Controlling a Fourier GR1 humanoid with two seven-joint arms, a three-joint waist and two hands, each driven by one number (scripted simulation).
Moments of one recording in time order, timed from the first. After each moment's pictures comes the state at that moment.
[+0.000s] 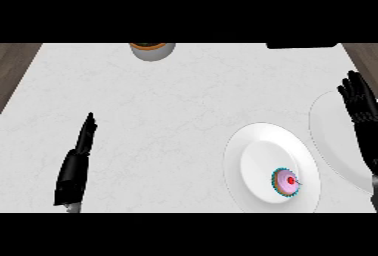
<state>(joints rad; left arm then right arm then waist) 0.03 0.33 -0.28 -1.49 0.04 0.41 -0.19 -0.10 -0.58 0.11 -1.65 -0.26 -0.19 -0.11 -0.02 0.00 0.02</state>
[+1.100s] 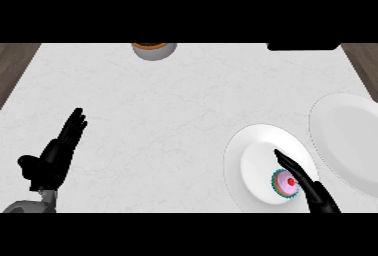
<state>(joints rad) -0.04 0.40 -0.13 -1.36 0.23 0.11 -0.15 0.25 -0.43 0.41 -1.78 0.05 -0.29 -0.45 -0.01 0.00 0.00</state>
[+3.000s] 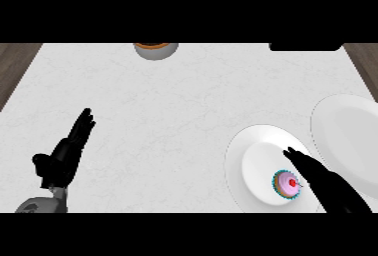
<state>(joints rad) -0.05 0.29 -0.05 -1.31 0.11 0.04 -0.16 0.17 -0.59 0.36 -1.81 0.59 0.14 0.27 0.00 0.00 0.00</state>
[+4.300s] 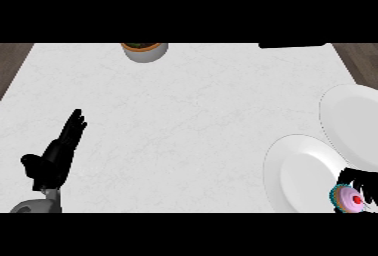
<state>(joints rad) -0.04 0.25 0.05 -1.32 0.06 -0.01 -0.14 0.17 -0.60 0.02 -1.39 0.64 0.10 -0.08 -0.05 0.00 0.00</state>
